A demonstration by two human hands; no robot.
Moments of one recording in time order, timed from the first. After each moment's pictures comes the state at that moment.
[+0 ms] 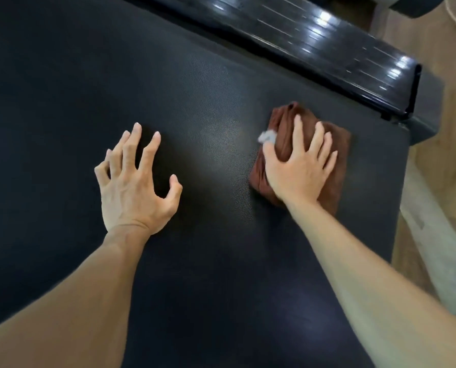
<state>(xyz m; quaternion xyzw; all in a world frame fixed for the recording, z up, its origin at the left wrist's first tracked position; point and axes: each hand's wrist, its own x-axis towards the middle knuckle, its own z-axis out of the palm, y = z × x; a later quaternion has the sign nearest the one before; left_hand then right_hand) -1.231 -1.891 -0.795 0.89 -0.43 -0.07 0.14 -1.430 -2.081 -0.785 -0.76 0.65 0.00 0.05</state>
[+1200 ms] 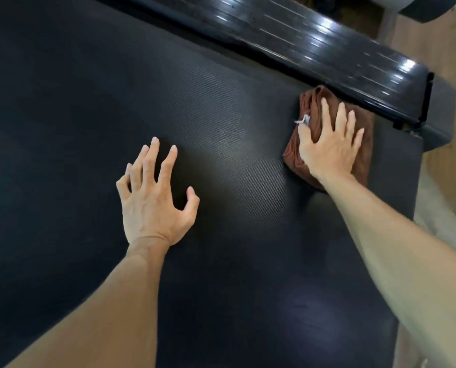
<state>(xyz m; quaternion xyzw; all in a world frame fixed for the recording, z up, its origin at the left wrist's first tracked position) -1.231 -1.893 -0.795 0.89 -0.43 -0.08 0.14 -1.432 -2.156 -0.788 -0.78 0.62 0.00 0.05</state>
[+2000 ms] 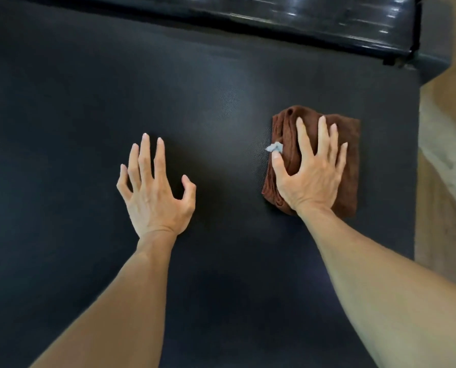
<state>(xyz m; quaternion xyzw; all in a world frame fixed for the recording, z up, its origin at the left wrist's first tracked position) -1.235 -1.890 -0.791 0.88 -0.45 -0.09 0.10 -1.462 -2.025 -0.787 -0.76 0.65 -0.05 0.02</state>
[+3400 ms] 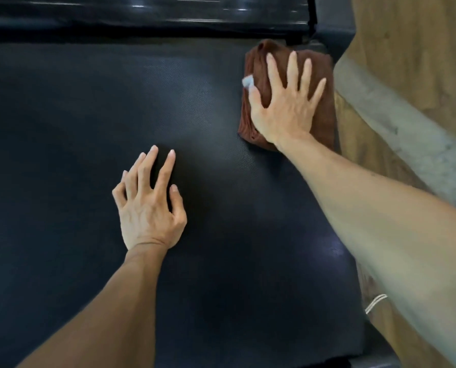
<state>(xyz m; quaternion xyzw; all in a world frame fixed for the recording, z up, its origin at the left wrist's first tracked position) -1.344 -1.942 -0.795 0.79 -0.59 -0.09 0.13 -1.543 -2.161 -0.783 -0.73 0.69 0.00 0.02</state>
